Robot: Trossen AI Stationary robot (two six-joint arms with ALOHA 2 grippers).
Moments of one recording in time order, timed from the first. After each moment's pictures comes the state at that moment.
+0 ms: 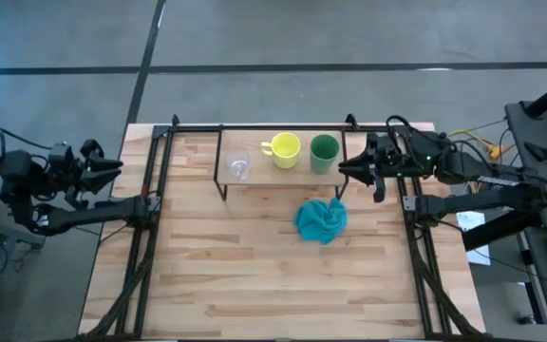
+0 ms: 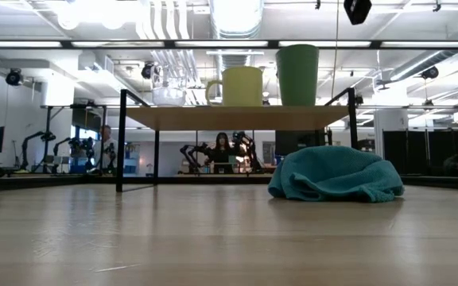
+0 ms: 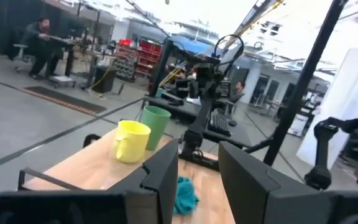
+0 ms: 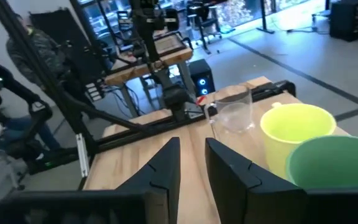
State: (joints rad) left arm 0.15 0.08 1.03 -0.90 -0.02 -0.30; right arm -0.14 0.81 0.89 -0.23 -0.12 0.28
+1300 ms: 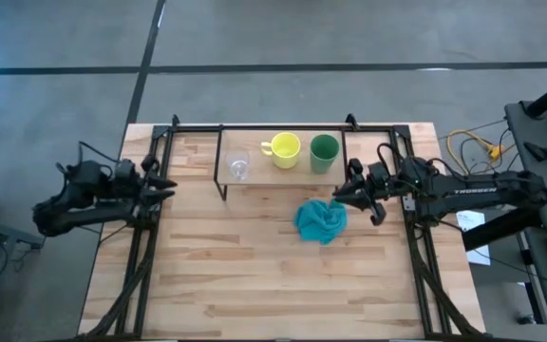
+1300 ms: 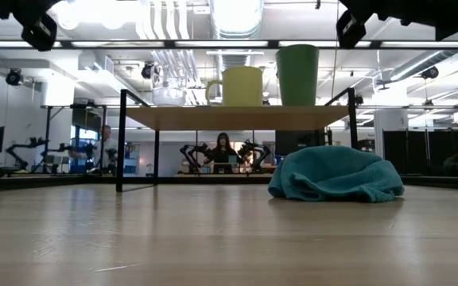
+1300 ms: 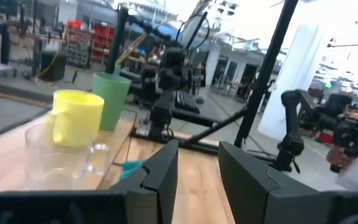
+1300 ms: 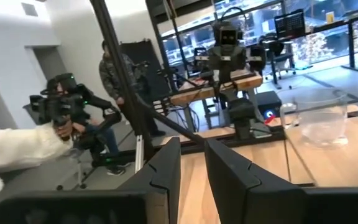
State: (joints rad) left arm 0.15 0.03 0.50 -0.40 0.18 -0.28; right arm -0.08 0.79 0.44 0.46 -0.32 0.30
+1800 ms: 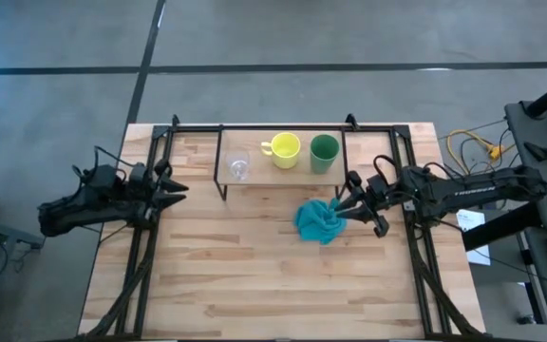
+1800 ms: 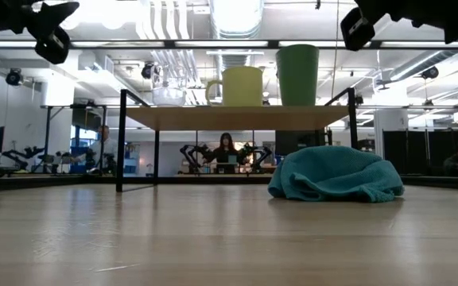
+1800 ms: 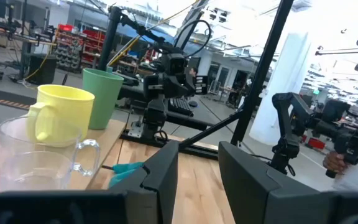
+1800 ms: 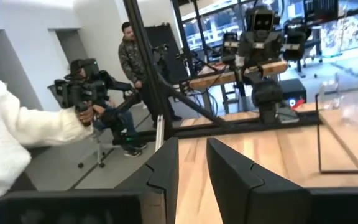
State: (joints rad) left arm 0.15 0.03 0.35 -0.22 0.21 -0.31; right arm 0.03 0.79 0.40 0.46 -0.31 0.27
